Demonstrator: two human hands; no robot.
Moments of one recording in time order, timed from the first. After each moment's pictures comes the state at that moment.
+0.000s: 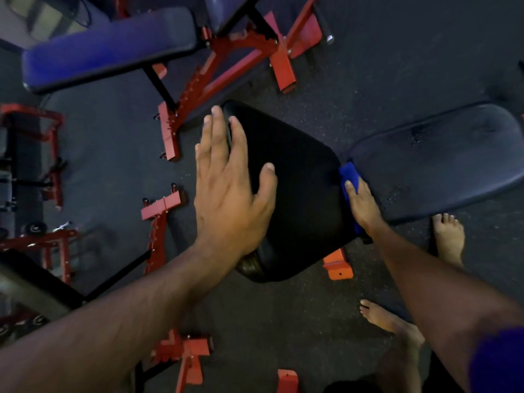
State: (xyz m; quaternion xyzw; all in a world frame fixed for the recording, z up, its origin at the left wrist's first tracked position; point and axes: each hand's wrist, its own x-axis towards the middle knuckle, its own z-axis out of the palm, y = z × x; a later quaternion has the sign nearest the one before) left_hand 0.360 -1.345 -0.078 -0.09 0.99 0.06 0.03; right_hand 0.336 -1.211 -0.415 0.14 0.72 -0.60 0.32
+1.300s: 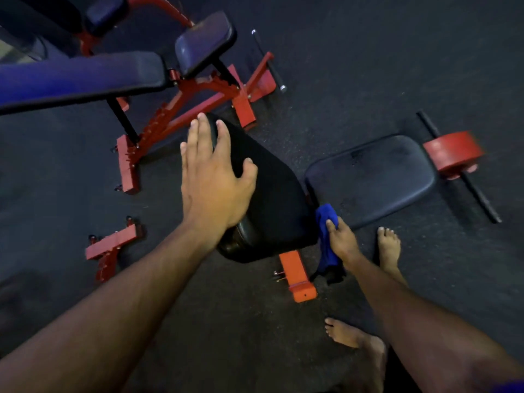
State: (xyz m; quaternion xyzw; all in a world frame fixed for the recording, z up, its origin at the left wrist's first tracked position) left_hand 0.360 -1.342 -0.075 -0.09 1.00 0.04 0.00; right_hand 0.413 -1.165 -0.370 0.21 0.75 -0.56 0.29
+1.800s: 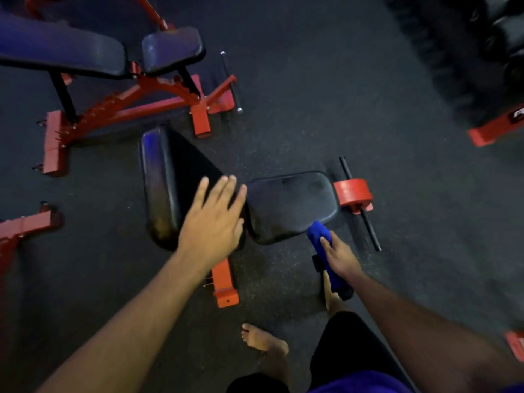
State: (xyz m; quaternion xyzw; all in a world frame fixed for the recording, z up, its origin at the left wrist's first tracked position) left_hand 0.418 -1.256 -0.102 0.10 0.99 -0.07 0.02; right_hand 0.412 -0.957 -0.265 0.10 0.85 -0.42 0.30
